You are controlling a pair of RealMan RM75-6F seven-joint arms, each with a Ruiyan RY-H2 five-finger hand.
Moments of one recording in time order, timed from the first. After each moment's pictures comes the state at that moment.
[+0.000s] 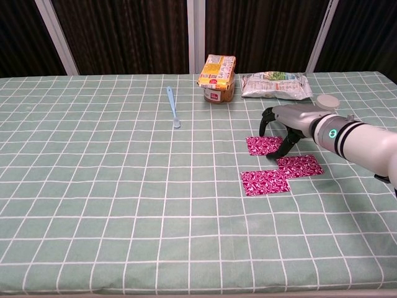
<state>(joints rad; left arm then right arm) 0.03 -1.26 -0.07 -1.56 1.40 1.56 0.08 0.81 -1.86 0.22 -0.91 -0.96 0.67 -0.31</state>
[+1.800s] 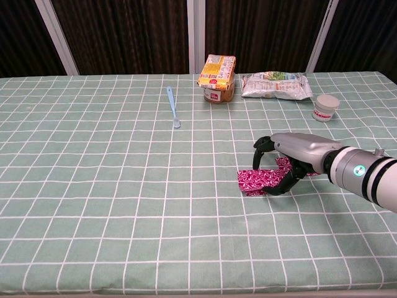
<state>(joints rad) 0.03 -1.27 -0.06 -1.54 1.41 1.56 0.06 0.69 -1.70 0.10 -1.41 -0.92 0.86 -0.39</state>
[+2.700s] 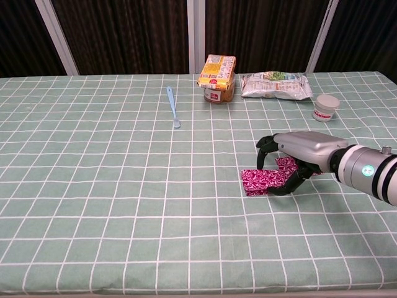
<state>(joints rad) 0.03 -1.26 -0.07 -1.55 1.41 1.56 0.07 0.70 -1.66 0.07 -1.39 -1.00 0.83 -0.38</state>
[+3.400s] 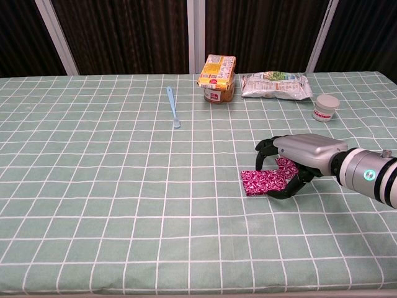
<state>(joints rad) 0.03 -1.26 -0.06 -1.55 1.41 1.56 0.07 0.70 -1.66 0.05 -1.37 -1.05 0.82 -0.36</state>
